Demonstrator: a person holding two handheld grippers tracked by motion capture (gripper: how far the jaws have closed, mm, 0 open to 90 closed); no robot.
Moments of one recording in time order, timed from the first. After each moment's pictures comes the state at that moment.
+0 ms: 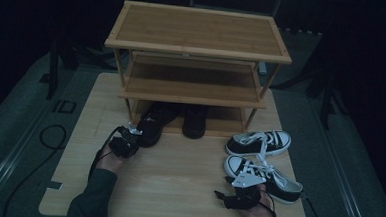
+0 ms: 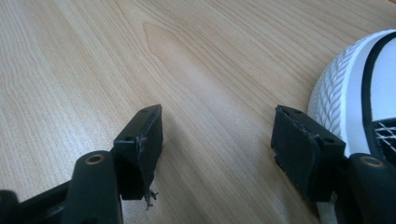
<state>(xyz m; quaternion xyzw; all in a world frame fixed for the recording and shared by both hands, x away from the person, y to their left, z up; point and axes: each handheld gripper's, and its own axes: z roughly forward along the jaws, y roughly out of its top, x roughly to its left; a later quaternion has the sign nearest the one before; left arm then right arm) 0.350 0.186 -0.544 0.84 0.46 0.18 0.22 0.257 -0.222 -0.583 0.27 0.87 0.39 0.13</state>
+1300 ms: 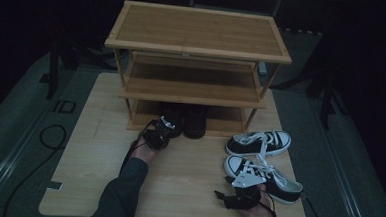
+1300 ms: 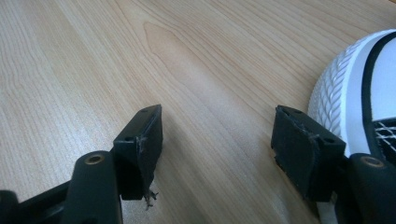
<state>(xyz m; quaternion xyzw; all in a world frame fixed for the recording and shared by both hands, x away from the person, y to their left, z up) 0.390 0.098 -0.548 0.86 0.42 0.16 0.23 0.257 -0.222 -0.583 0.27 0.87 0.39 0.13</state>
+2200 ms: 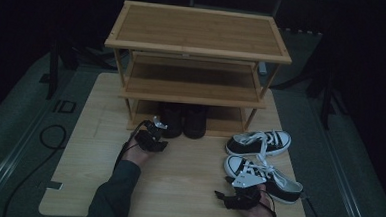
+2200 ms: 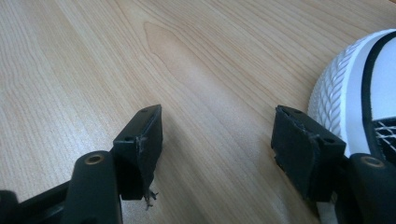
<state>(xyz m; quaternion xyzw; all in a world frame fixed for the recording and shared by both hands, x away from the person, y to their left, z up) 0.377 0.120 -0.541 0.85 0.42 0.16 0.26 0.256 -0.222 -0.583 0.27 0.87 0.39 0.13</state>
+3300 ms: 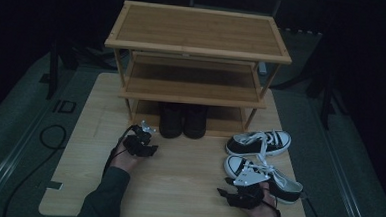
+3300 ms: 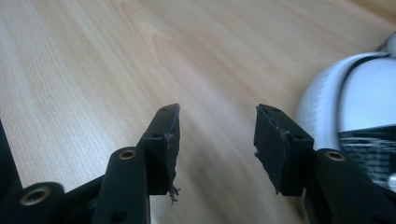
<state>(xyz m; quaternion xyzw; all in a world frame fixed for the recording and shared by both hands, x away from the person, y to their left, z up) 0.357 0.149 -0.544 0.84 0.44 0.16 0.27 0.252 -0.222 -0.558 0.28 0.87 0.38 0.13</state>
